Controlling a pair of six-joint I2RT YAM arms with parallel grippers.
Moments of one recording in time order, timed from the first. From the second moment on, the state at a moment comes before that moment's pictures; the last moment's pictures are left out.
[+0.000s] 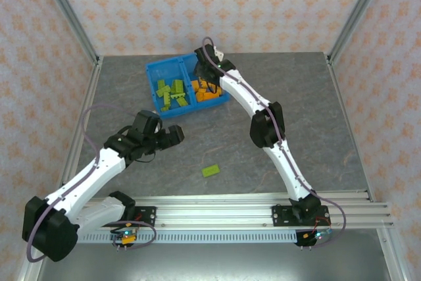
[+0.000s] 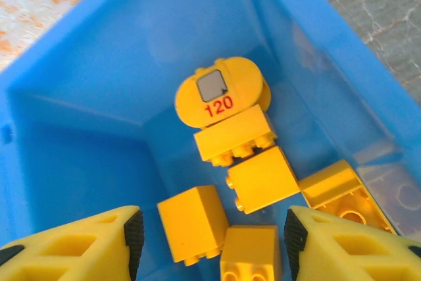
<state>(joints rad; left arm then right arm) -0.42 1.03 0.73 -0.62 0.07 -0.79 0.59 2.59 2.57 -0.81 0.19 0.80</state>
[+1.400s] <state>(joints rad) -0.95 1.76 1.05 -0.73 0.07 -0.22 0.59 0.99 1.29 -1.24 -0.27 0.34</state>
